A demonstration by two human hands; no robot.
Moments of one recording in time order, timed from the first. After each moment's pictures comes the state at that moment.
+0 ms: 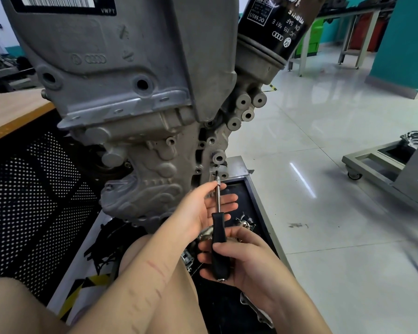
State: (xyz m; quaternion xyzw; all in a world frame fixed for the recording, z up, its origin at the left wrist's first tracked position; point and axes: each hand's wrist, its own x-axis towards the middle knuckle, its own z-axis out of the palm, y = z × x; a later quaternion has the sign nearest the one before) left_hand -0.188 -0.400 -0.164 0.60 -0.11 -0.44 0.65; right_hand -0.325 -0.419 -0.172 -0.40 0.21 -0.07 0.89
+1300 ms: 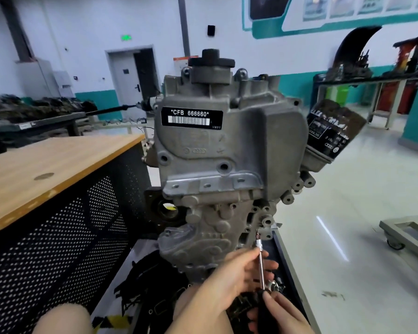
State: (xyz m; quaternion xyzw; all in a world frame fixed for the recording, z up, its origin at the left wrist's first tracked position) left_hand -0.197 -0.351 -0.136 0.58 -0.18 -0.46 0.64; right_hand -0.313 -0.398 -0.179 -0.49 0.30 -0.17 0.80
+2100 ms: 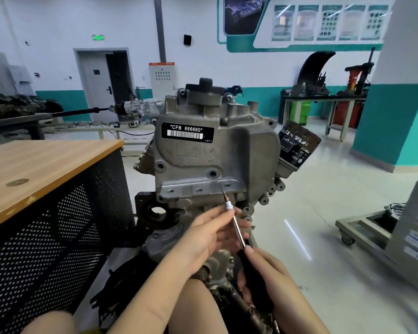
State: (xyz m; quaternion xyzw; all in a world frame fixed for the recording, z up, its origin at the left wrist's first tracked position) left_hand -0.195 -0.311 -0.053 0.49 -0.32 -0.40 0.70; right_hand -0.320 -0.381 -0.094 -0.61 0.14 -0.21 0.75
